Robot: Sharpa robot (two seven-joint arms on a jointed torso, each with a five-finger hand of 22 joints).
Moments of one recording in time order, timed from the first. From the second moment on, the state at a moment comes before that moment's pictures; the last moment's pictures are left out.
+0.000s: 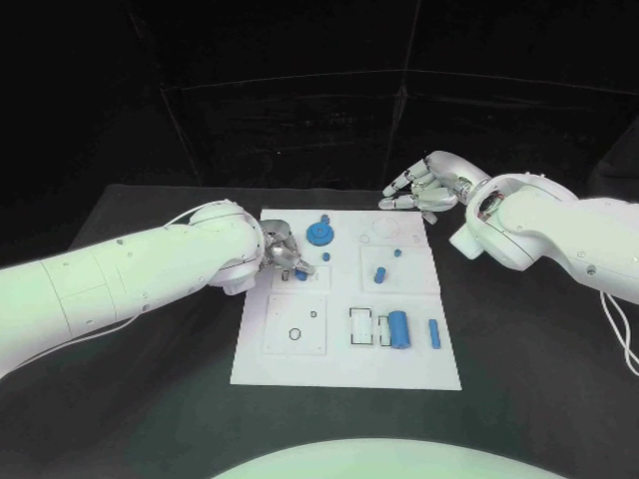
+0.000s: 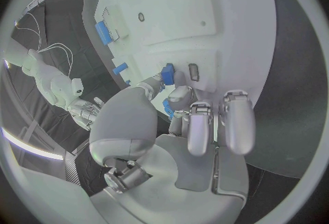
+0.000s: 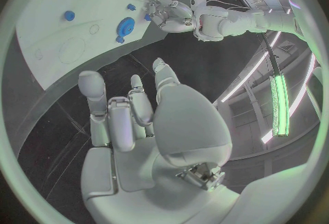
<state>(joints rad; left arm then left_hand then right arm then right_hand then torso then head) 1.21 -0.58 -0.06 1.29 -1.08 0.06 -0.52 1.04 -0.11 0.39 0.09 0.14 0.92 0.02 0.76 0.49 1.31 -0.05 1.16 0.99 1.47 -0.10 1.56 1.31 0.06 1.47 0.01 1.40 1.31 1.26 -0.84 -0.01 1.48 -0.93 -0.32 -0.07 1.30 -0.02 -0.10 0.06 0.31 0.97 0.14 0.13 0.07 1.38 0.06 1.27 1.29 1.46 -0.01 1.45 1.31 0.14 1.16 0.09 1.21 0.74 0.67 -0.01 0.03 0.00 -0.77</state>
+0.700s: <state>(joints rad) 1.21 -0.58 -0.06 1.30 -1.08 0.06 -0.52 0.99 -0.08 0.30 0.16 0.14 0.93 0.02 0.77 0.49 1.33 -0.05 1.17 1.00 1.47 -0.10 1.56 1.31 0.06 1.47 0.01 1.40 1.31 1.26 -0.84 -0.01 1.48 -0.93 -0.32 -0.07 1.30 -0.02 -0.10 0.07 0.31 0.97 0.14 0.13 0.07 1.38 0.06 1.26 1.28 1.47 -0.01 1.44 1.31 0.14 1.16 0.09 1.21 0.73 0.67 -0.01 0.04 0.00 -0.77</state>
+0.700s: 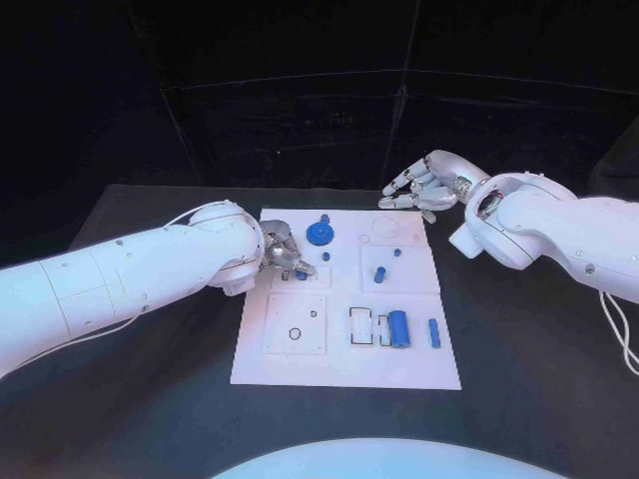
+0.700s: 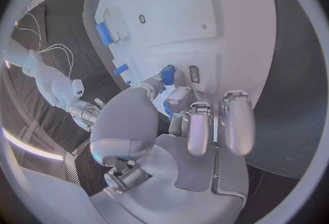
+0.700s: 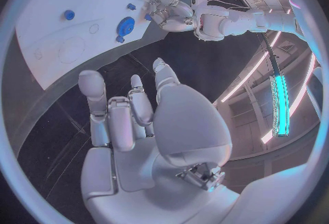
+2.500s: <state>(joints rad) 1.32 -0.58 0.01 1.18 -1.04 0.15 -0.53 1.11 -0.03 0.00 0.26 0.05 0.81 0.07 0.69 0.42 1.21 -0.01 1.05 0.80 1.47 -0.08 1.56 1.31 0.08 1.44 0.02 1.27 1.16 1.26 -0.82 -0.01 1.45 -0.93 -0.32 -0.07 1.30 -0.01 -0.12 0.08 0.31 0.97 0.14 0.13 0.07 1.37 0.06 1.25 1.27 1.47 -0.01 1.43 1.30 0.14 1.15 0.09 1.20 0.72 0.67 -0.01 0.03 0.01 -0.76</state>
